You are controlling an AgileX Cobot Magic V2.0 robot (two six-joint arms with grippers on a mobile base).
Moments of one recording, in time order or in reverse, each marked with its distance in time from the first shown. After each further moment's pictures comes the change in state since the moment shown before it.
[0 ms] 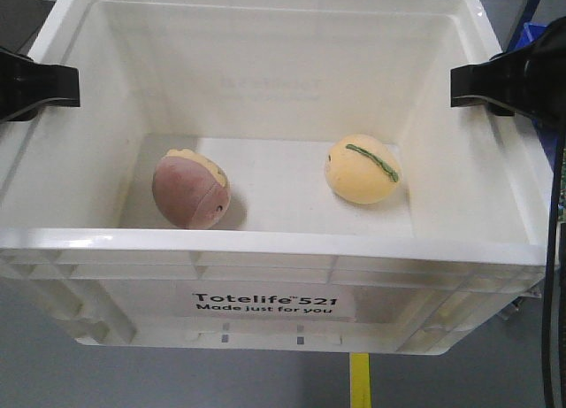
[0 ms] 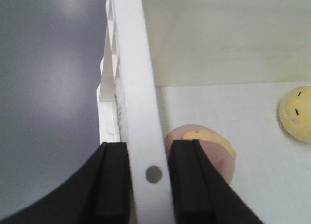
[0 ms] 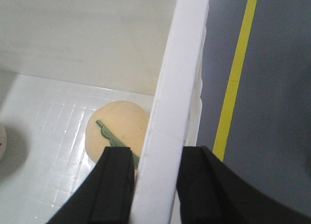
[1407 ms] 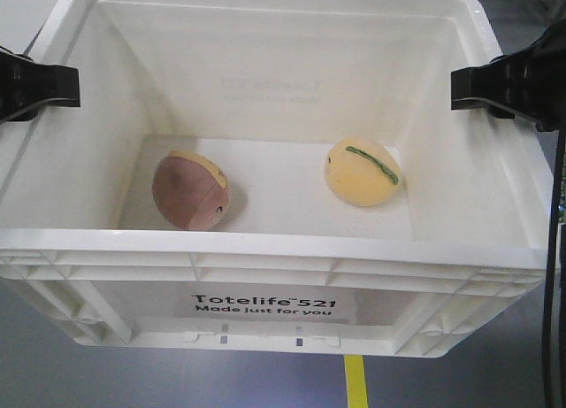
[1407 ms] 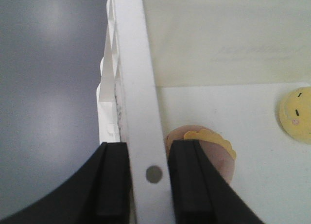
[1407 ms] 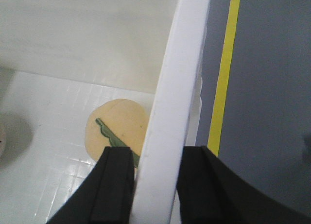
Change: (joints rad) left arm 0.000 -0.001 0.000 0.000 0.000 0.001; right arm 0.000 0.000 0.000 0.001 0.012 0.000
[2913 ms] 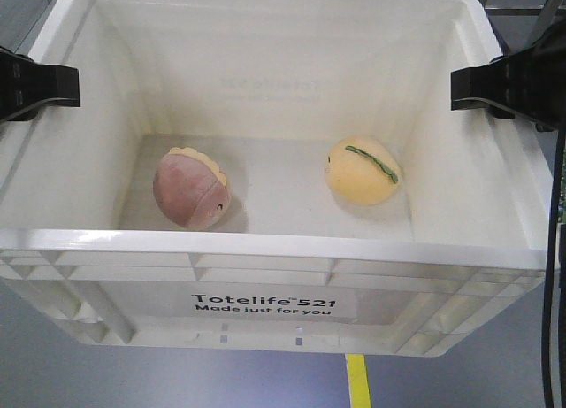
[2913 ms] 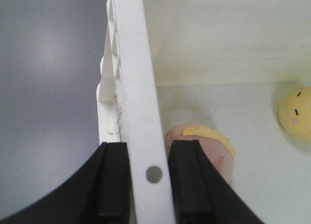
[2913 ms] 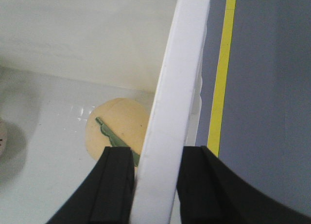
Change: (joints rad) left arm 0.000 0.000 0.000 0.000 0.000 0.000; right arm 0.000 0.000 0.000 0.000 0.001 0.000
